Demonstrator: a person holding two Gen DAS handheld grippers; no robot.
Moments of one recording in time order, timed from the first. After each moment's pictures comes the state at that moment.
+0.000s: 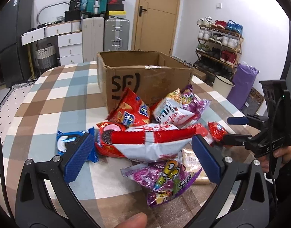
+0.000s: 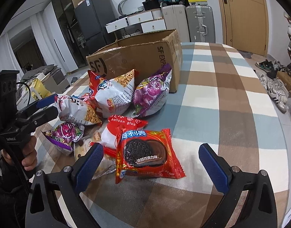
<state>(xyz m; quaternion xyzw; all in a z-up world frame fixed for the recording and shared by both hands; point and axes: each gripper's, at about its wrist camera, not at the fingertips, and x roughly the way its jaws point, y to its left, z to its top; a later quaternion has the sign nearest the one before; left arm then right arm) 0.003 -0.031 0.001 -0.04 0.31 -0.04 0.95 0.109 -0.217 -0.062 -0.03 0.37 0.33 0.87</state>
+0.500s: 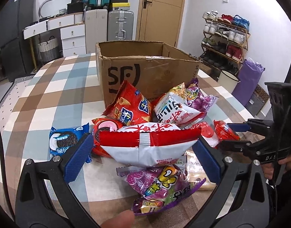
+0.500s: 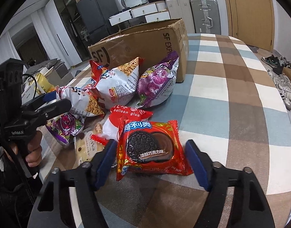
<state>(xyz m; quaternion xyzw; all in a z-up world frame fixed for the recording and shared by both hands) 0.030 -0.037 -0.010 -0.04 0.34 -0.02 0.94 0.112 -0.209 -0.071 -0.04 0.40 0.35 0.85</state>
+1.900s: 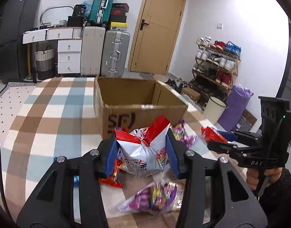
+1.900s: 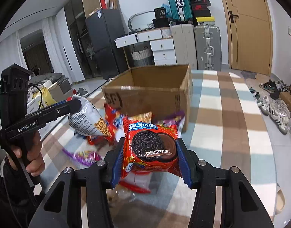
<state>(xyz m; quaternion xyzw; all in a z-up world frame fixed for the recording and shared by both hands) 0.022 -0.015 0.055 -0.10 0.25 -0.05 0.96 0.109 -0.199 -0.003 -0.03 0.29 0.36 0.89</state>
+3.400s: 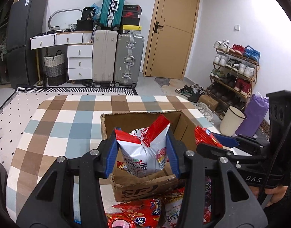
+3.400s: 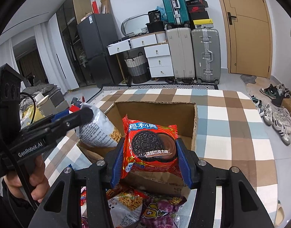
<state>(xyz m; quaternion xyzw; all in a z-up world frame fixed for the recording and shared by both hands) 0.162 0.005 0.086 -0.09 0.26 0.01 0.96 0.229 -0.127 0.044 -0.02 0.29 0.34 0.89</state>
